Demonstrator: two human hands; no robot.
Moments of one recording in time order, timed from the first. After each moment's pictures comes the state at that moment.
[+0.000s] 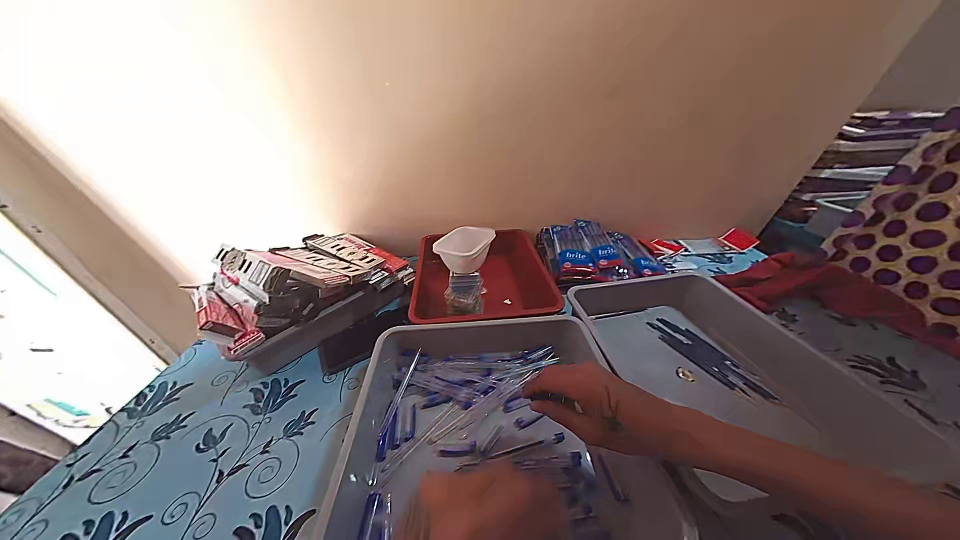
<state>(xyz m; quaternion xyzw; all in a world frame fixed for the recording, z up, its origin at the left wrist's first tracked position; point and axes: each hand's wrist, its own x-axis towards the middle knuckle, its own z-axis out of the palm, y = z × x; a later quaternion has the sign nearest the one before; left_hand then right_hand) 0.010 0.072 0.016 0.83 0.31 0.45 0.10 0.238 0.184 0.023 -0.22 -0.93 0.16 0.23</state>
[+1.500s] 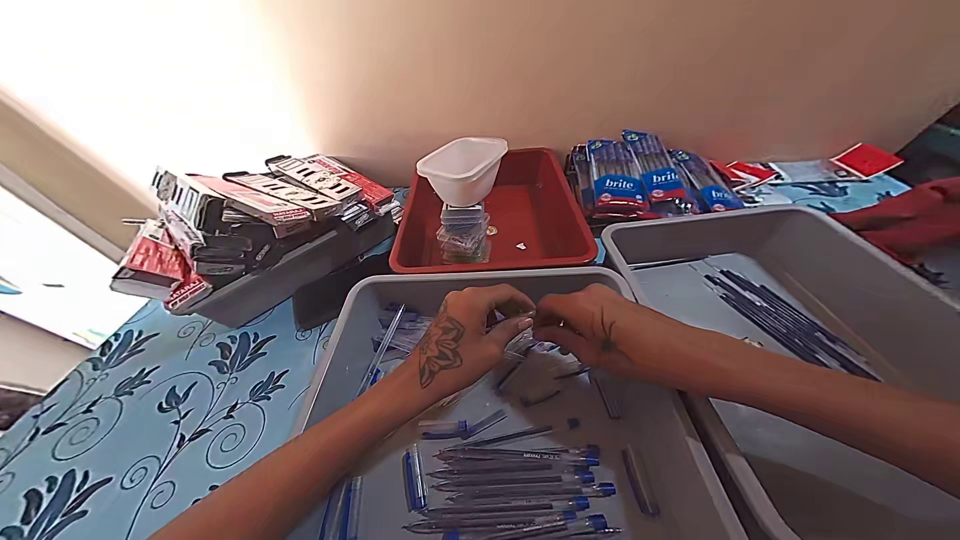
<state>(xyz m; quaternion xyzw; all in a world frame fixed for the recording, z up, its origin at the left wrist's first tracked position) 0.020 0.221 -0.003 0.79 0.43 0.35 0.26 0.242 0.250 0.016 -0.30 -0.93 0.18 0.12</state>
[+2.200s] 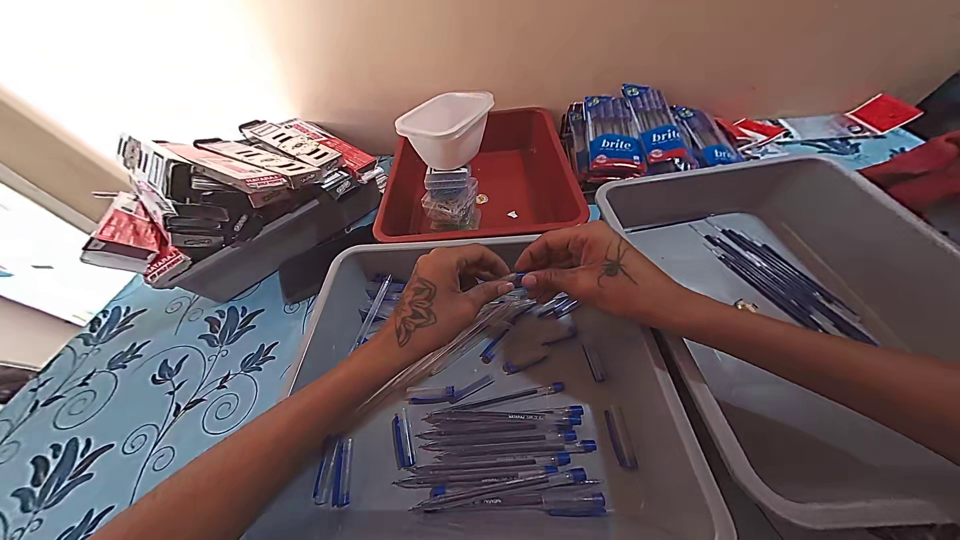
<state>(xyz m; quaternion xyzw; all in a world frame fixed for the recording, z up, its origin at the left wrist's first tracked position) 0.017 0.220 -0.004 0.76 0.44 0.38 0.28 0.235 0.251 0.020 -0.36 -0.77 0.44 0.29</state>
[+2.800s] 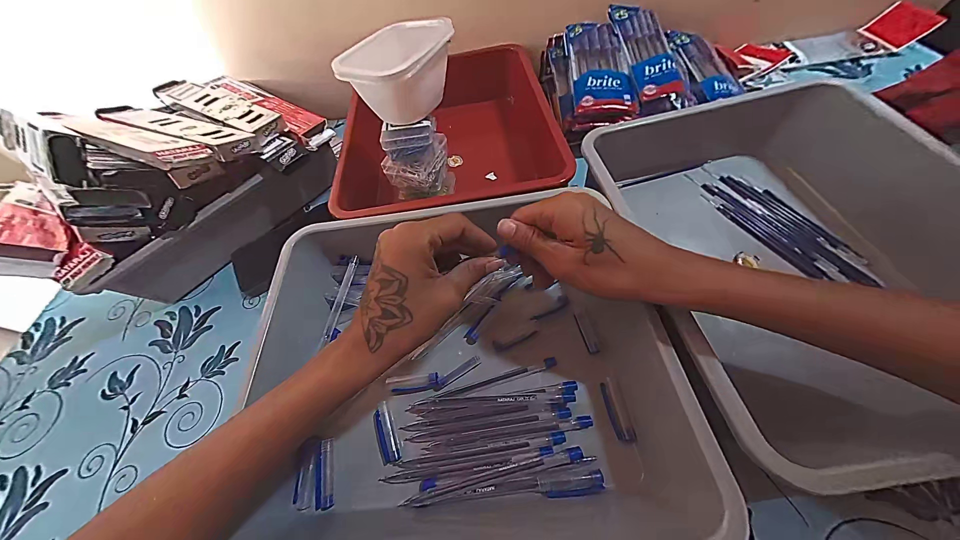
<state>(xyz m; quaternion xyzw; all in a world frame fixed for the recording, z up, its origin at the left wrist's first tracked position) 0.020 0.214 -0.006 0.79 0.42 0.39 0.21 0.236 0.251 0.015 -0.34 -0.86 0.30 0.24</state>
